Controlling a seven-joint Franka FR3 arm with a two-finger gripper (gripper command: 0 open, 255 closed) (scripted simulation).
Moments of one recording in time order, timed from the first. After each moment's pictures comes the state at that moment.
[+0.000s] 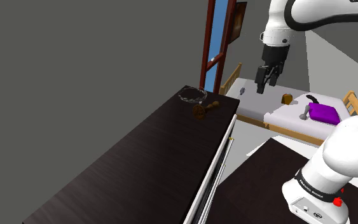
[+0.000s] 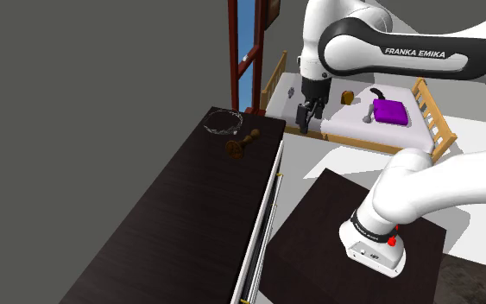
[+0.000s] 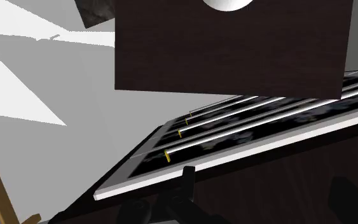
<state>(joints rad) -0.01 -0.77 0.04 -2.43 0.00 1.55 0.02</state>
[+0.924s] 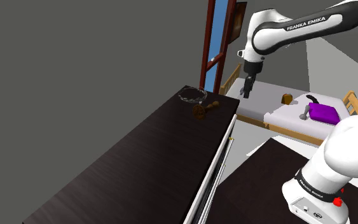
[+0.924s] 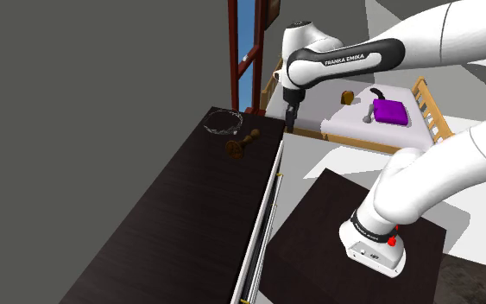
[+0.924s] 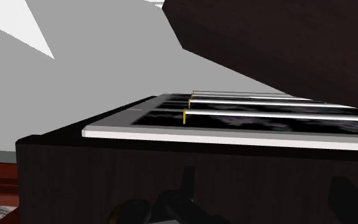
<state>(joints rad) 0.02 -0.42 -0.16 -2.41 -0.11 1.90 -0.45</state>
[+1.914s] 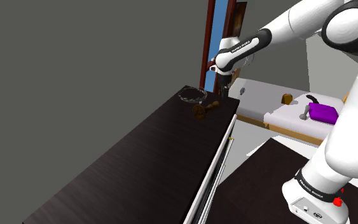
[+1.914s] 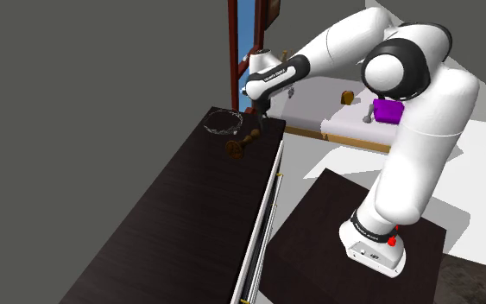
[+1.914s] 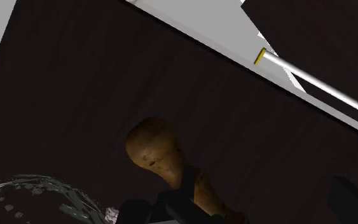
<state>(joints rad) 0.06 0.17 -0.24 -2.08 0.01 2.18 -1.02</state>
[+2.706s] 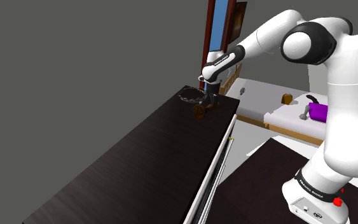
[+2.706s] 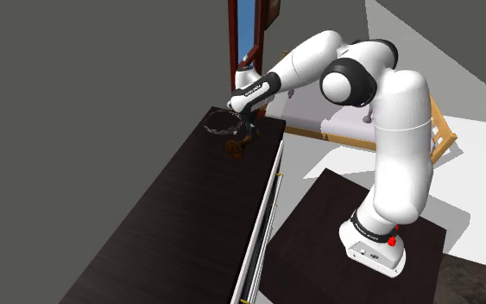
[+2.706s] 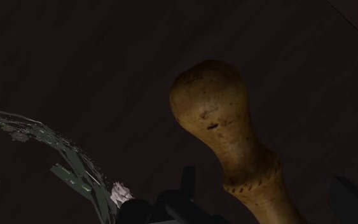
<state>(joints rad) 0.02 0.46 -0.18 -1.88 0.07 2.25 -1.23</state>
